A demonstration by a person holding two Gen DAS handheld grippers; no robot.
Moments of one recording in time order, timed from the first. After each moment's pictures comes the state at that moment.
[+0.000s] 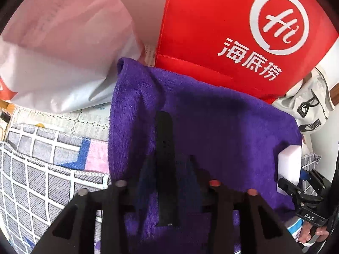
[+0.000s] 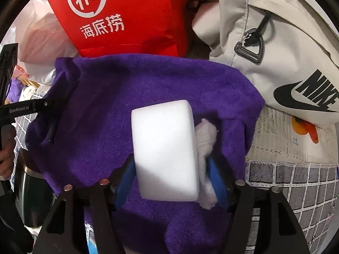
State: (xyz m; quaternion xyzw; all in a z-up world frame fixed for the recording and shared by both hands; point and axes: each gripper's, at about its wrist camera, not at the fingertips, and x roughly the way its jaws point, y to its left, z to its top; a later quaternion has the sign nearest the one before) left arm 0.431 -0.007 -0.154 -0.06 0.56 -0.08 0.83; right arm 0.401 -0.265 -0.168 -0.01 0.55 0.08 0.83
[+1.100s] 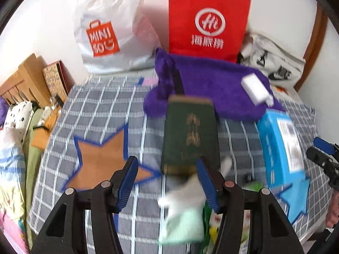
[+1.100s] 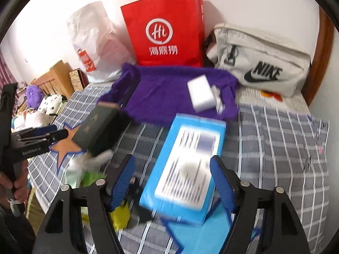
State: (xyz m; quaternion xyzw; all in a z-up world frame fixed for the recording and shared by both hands) left arm 0.167 0.023 -0.092 0.02 0.48 -0.03 0.88; right arm 0.167 -0.245 -0.077 0.02 0.45 0.10 0.89
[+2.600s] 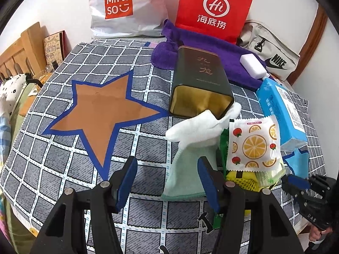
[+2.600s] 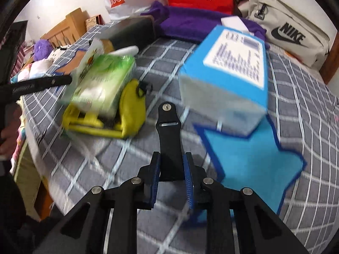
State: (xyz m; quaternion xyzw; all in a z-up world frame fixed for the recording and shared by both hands) left arm 0.108 0.055 -0.148 -0.05 0.49 -0.06 0.87; right arm 0.079 -0.211 -0.166 -0.06 0.53 0.14 0.83
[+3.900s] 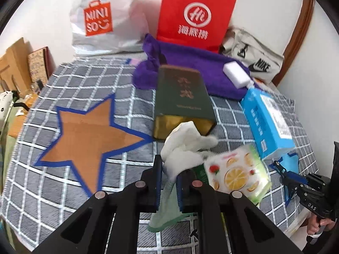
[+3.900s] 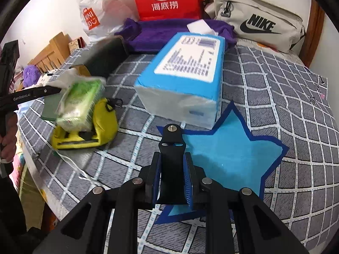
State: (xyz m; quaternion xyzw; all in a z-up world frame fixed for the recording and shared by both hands) left arm 0.123 0.055 -0.127 -0.04 0.45 -0.11 0.88; right arm 0.075 -0.249 -0.153 0.00 0.49 0.09 0.86
